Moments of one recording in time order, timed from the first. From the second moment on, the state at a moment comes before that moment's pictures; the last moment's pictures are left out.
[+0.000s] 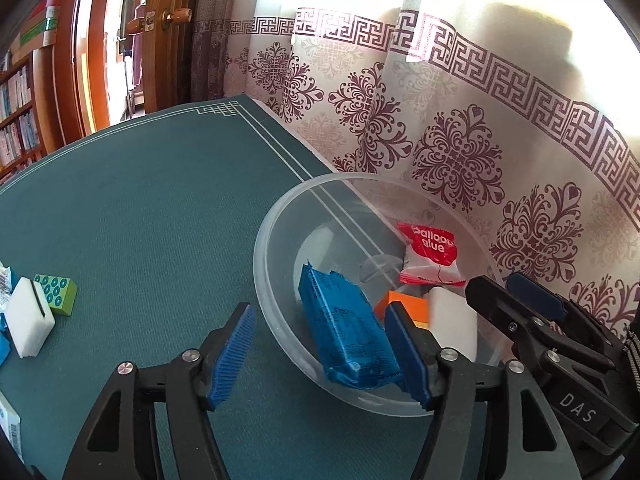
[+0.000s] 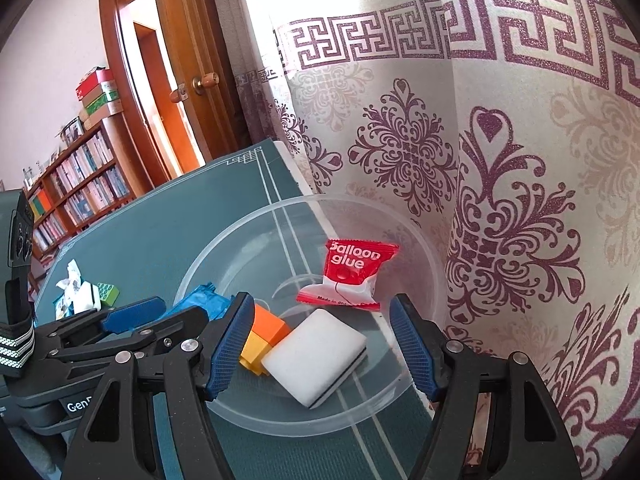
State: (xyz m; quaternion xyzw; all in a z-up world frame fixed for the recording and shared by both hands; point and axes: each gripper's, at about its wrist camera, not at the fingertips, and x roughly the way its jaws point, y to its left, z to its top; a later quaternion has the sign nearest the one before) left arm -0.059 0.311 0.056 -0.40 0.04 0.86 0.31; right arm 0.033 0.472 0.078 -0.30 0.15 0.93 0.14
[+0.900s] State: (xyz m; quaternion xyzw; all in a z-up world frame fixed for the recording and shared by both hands) left arm -0.052 0.261 0.042 -0.40 0.04 0.89 0.23; right arm 0.032 0.448 0.076 -0.31 0.14 0.93 0.12
